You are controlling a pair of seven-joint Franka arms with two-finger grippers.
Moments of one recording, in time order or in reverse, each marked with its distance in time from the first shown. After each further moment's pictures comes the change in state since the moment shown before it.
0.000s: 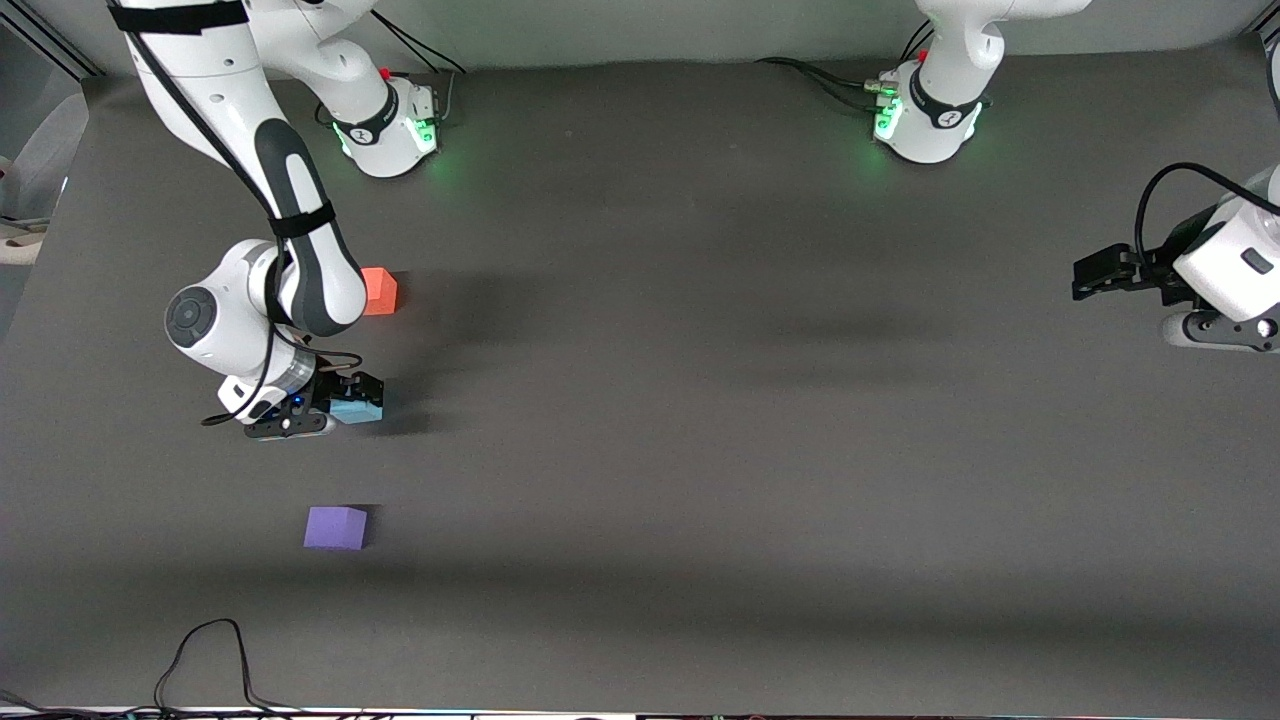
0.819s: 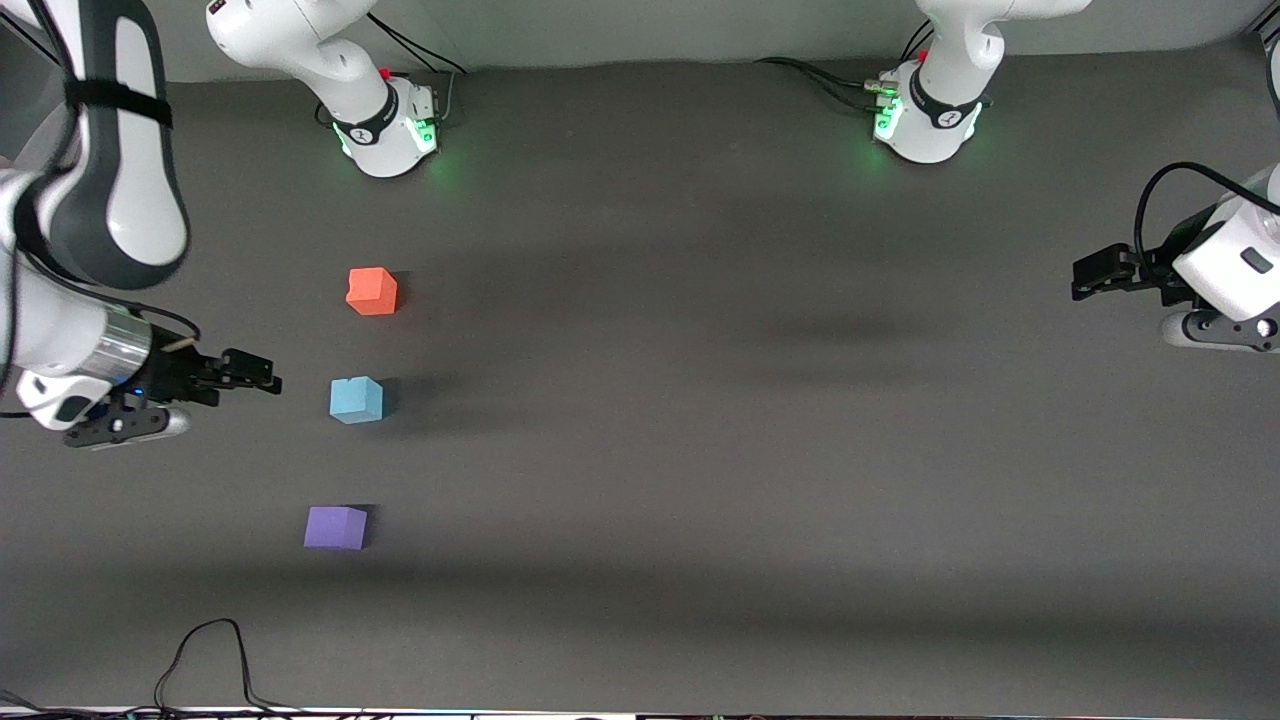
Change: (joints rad) left arm -0.001 0.000 -0.001 0.002 0.000 0.001 0.000; right arm 0.015 -0.179 -0.147 0.495 -0.223 -0.715 0.138
